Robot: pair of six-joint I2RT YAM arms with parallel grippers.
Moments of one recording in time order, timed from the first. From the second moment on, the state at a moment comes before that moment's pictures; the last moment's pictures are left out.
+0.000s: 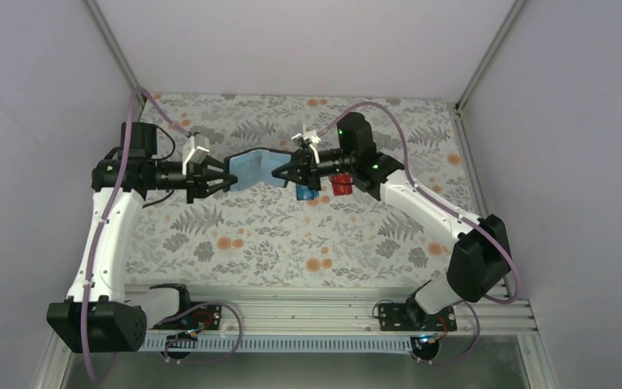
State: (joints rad) left arm 0.04 1.14 1.23 -1.08 1.28 0.73; right arm 0.64 1.52 1.23 -0.04 -1.00 -0.01
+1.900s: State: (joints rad) left arm 0.00 1.16 1.22 -0.97 1.29 0.67; right arm 0.69 1.56 1.34 -0.12 -1.09 -0.06
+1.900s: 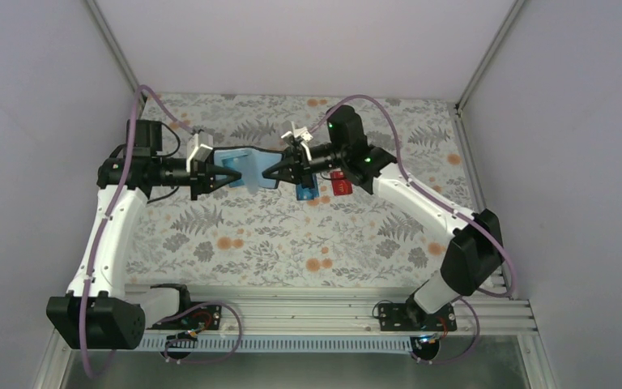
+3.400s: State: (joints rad) left arm 0.01 1.17 1.19 -0.86 1.16 0.54; right arm 0.84 1.59 1.33 -0.07 -0.51 0.06
